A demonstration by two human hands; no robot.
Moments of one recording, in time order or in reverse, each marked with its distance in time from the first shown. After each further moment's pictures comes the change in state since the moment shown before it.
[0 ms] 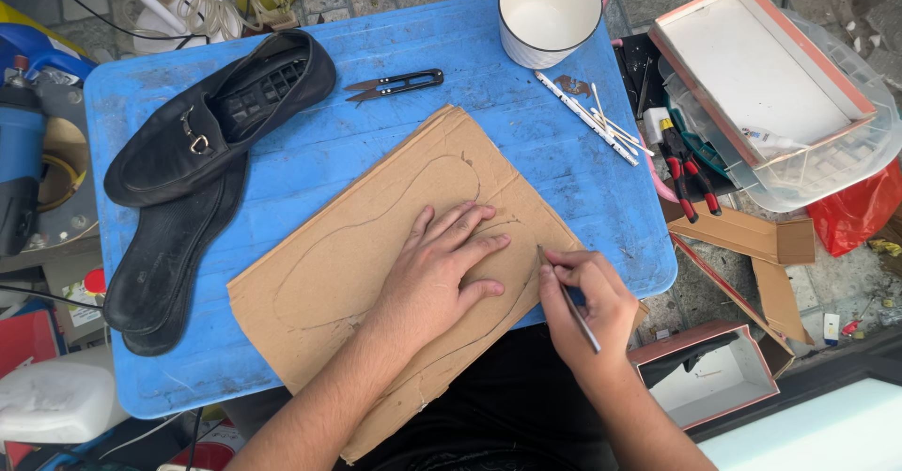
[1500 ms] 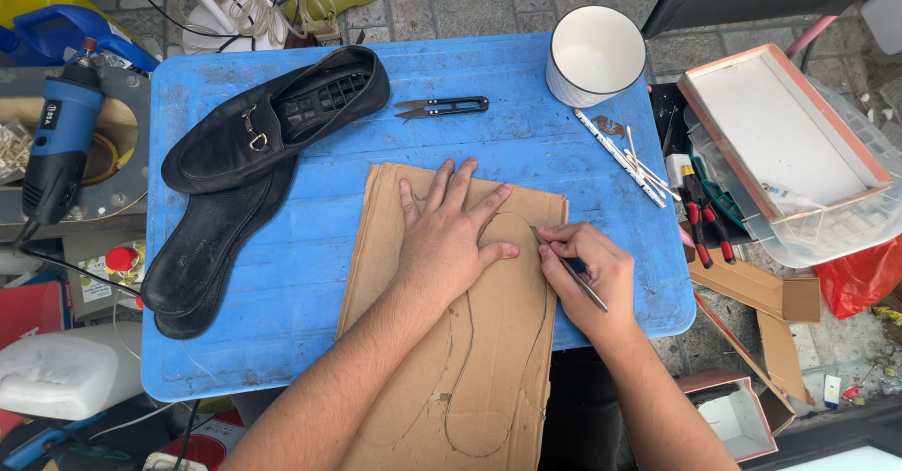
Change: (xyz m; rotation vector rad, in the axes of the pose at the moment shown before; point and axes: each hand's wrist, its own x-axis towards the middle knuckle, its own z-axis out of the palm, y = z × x) left_hand 0.041 -0.013 -0.033 0.115 0.090 -0.290; right_hand 0.061 0.017 0.028 0.207 -0.232 -0.146
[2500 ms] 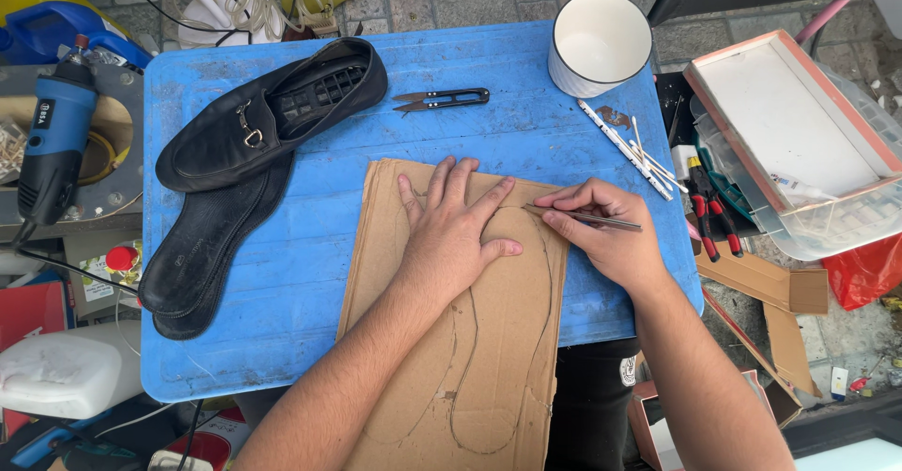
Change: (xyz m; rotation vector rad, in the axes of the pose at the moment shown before) left_hand 0.001 -0.005 0.011 -0.050 0.052 0.042; right_hand 0.038 0.040 -0.012 0.424 -0.231 0.368
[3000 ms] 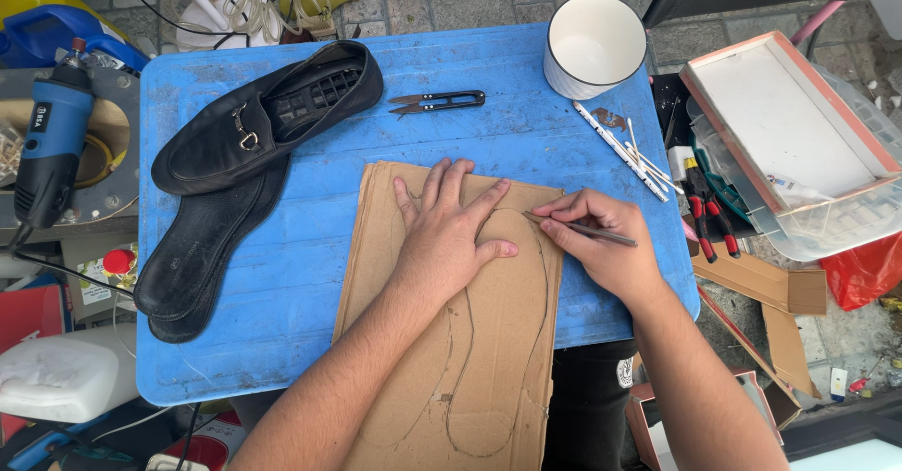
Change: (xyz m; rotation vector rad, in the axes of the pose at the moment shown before) left_hand 0.002 0.002 -0.002 0.005 -0.040 -0.023; right_hand -0.008 -0.006 0.000 -0.151 -0.002 -0.051
